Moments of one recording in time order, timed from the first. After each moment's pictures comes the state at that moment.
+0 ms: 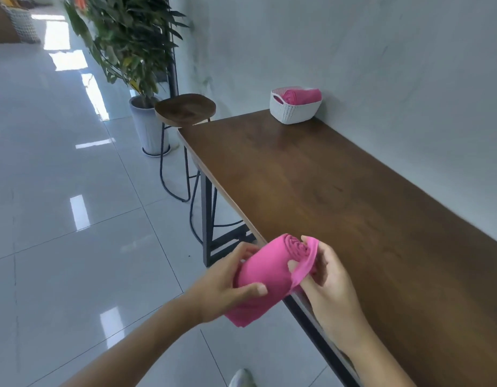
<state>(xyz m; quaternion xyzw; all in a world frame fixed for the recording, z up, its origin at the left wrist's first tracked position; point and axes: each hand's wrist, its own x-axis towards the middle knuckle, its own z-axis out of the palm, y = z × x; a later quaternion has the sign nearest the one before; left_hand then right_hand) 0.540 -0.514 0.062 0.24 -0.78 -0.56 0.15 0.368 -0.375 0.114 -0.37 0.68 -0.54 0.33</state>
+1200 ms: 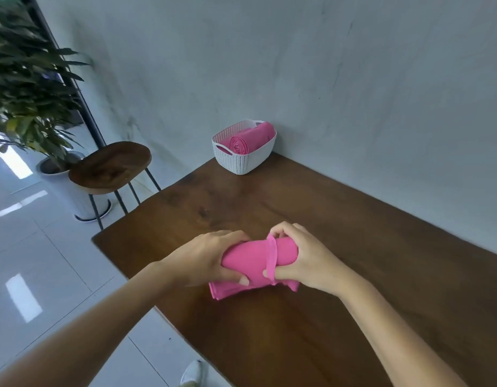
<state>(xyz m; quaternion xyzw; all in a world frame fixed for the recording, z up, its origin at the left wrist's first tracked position) 0.319 -0.849 0.104 0.03 -0.96 -0.27 -0.03 0.160 -0.644 0.127 -0.45 0.78 -0.32 0.29</state>
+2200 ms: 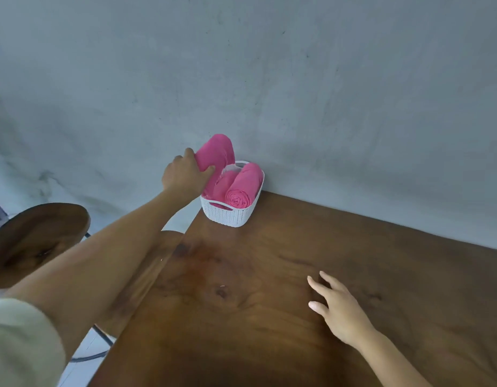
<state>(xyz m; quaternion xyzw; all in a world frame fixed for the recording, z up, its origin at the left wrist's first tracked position) 0.100 -1.134 0.162 0.26 -0.92 -0.20 0.20 0.152 -0.721 0.037 -0.19 0.96 -0.15 0.16</state>
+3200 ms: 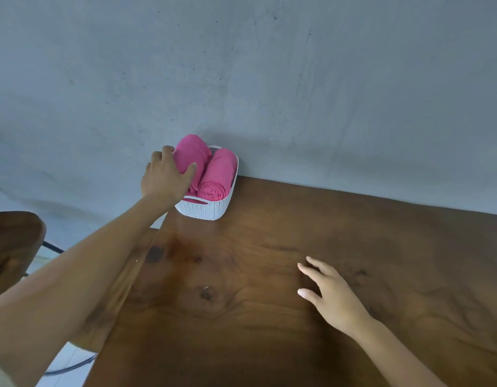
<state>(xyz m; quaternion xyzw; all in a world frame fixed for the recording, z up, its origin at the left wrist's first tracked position) 0.069 -1.124 0.123 0.21 -0.93 -0.25 0.19 0.153 -0.714 0.026 -0.16 0.96 -0.20 0.14</state>
